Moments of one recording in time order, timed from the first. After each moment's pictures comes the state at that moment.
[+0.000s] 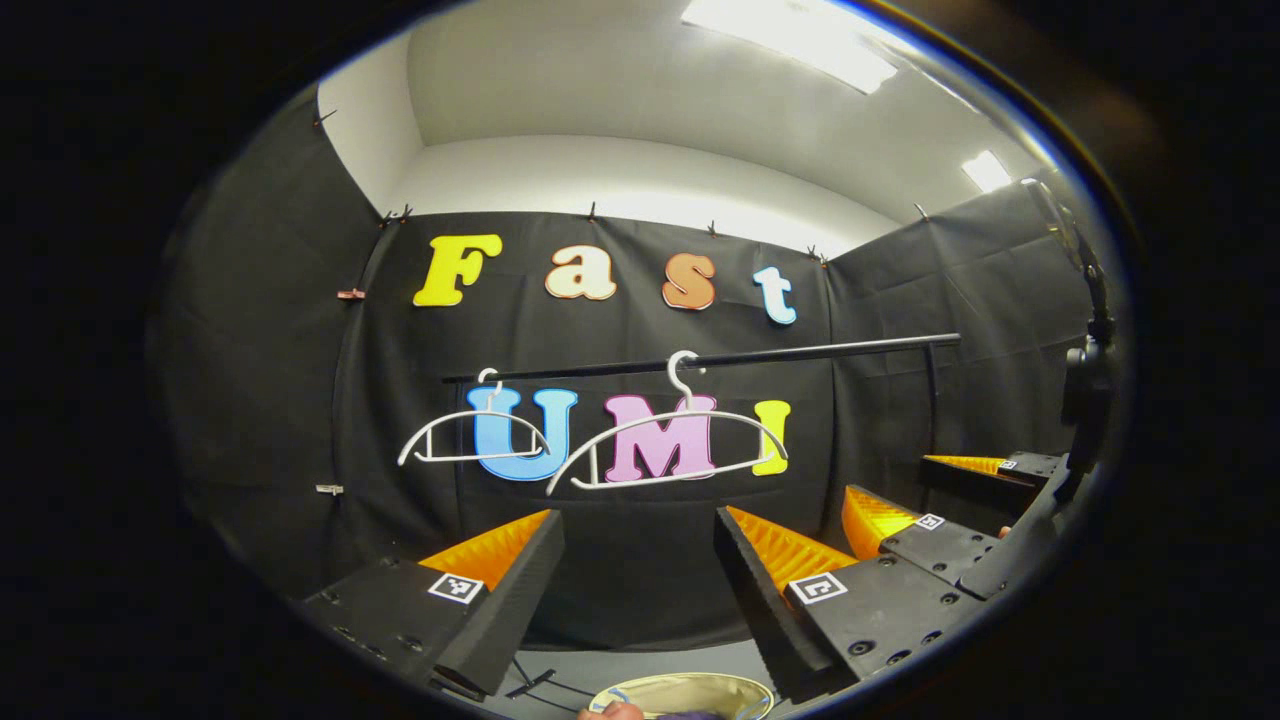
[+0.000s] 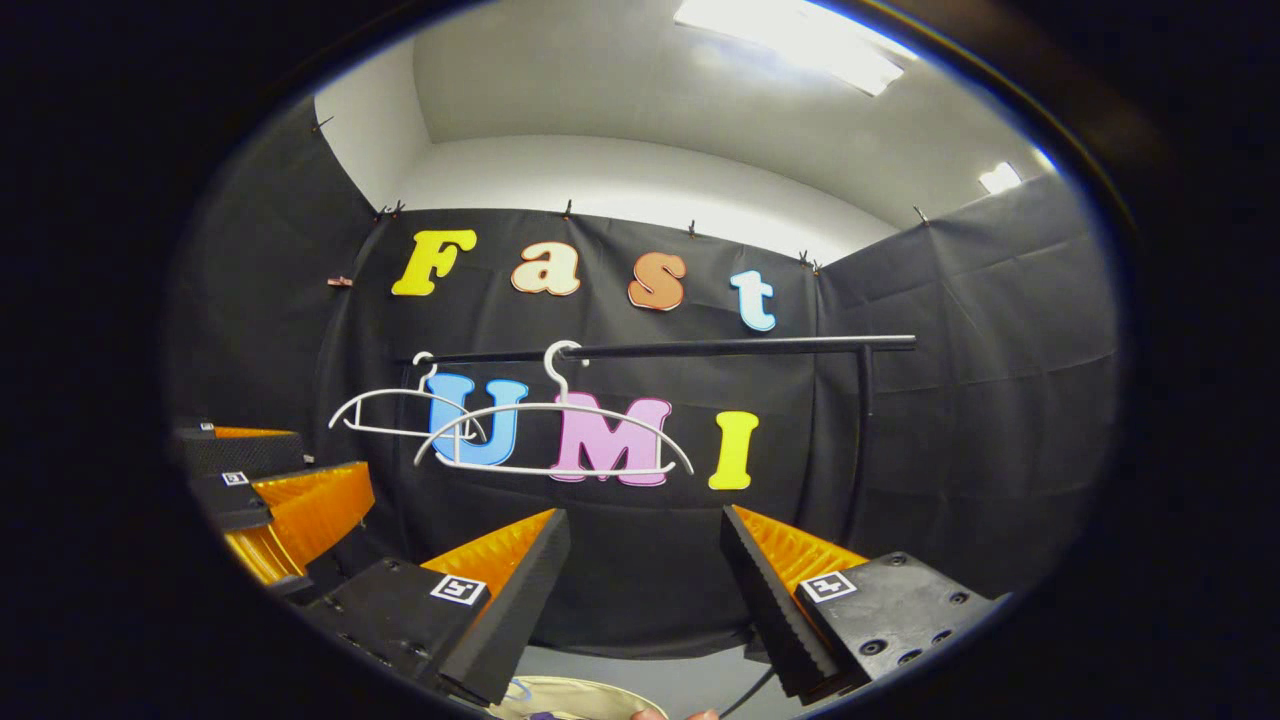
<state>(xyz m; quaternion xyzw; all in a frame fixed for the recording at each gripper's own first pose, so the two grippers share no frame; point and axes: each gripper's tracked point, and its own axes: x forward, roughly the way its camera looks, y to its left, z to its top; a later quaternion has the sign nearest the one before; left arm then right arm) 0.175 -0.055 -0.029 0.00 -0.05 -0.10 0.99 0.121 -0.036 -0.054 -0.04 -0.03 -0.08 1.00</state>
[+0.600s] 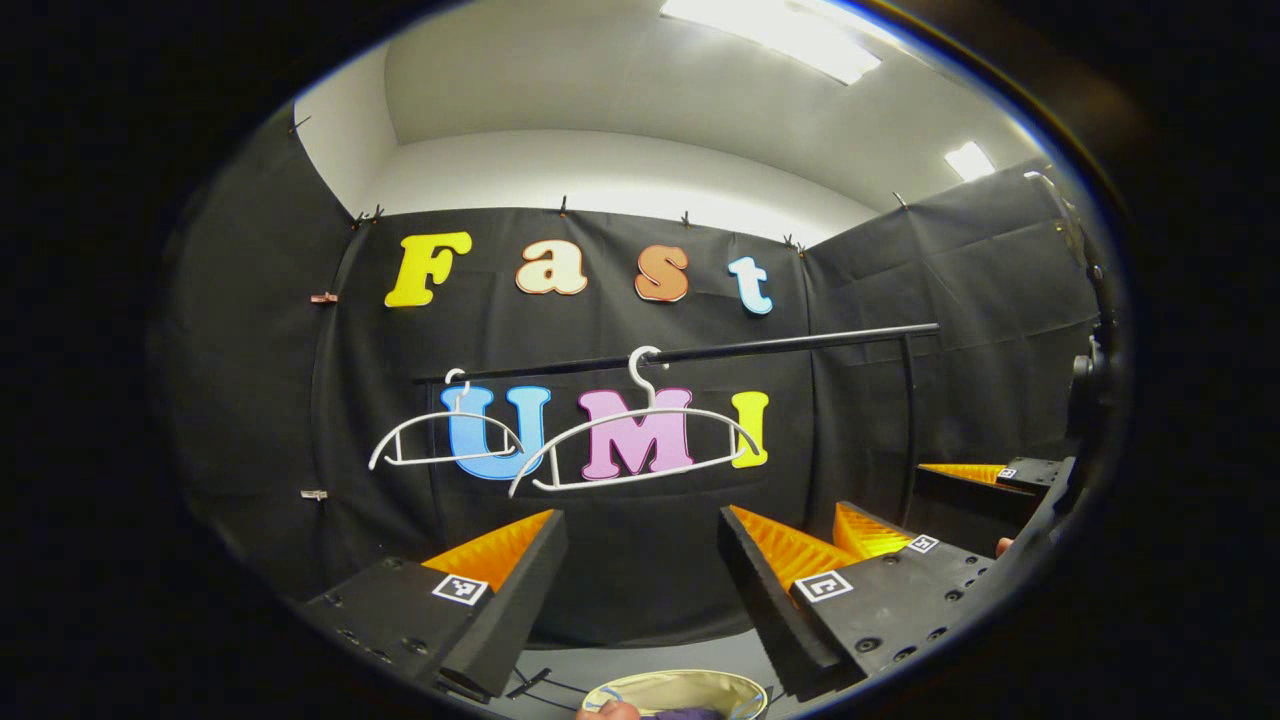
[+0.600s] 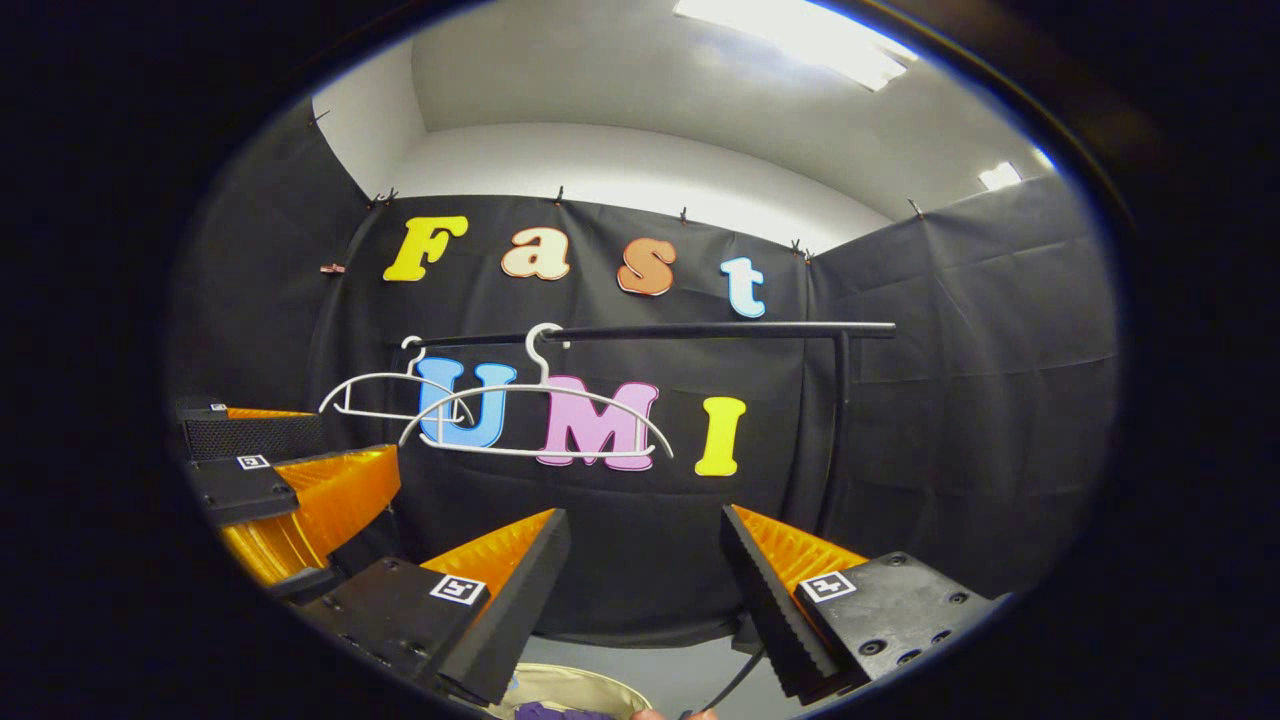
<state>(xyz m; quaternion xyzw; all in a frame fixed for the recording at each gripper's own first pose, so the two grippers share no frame) 0.176 -0.073 -0.022 0.02 -0.04 -0.11 0.99 0.115 -0.041 -0.055 -0.04 -0.01 -0.07 1.00</state>
